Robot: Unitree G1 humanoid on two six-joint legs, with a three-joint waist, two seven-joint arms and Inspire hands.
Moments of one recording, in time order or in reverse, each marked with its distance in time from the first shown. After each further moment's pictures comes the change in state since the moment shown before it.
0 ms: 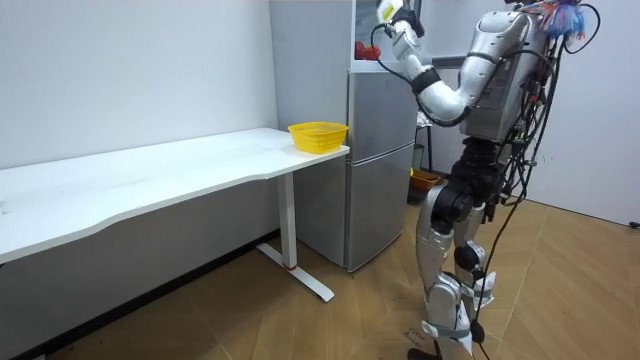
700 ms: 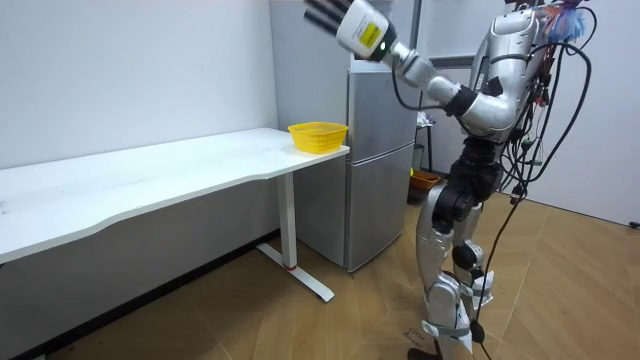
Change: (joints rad) left arm 0.362 -0.083 0.265 0.367 0.050 -0.102 0.669; right arm 0.073 0.015 -0.074 -0.158 -0.030 0.013 -0.021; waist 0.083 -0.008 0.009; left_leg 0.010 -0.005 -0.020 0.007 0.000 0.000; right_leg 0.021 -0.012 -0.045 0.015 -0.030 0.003
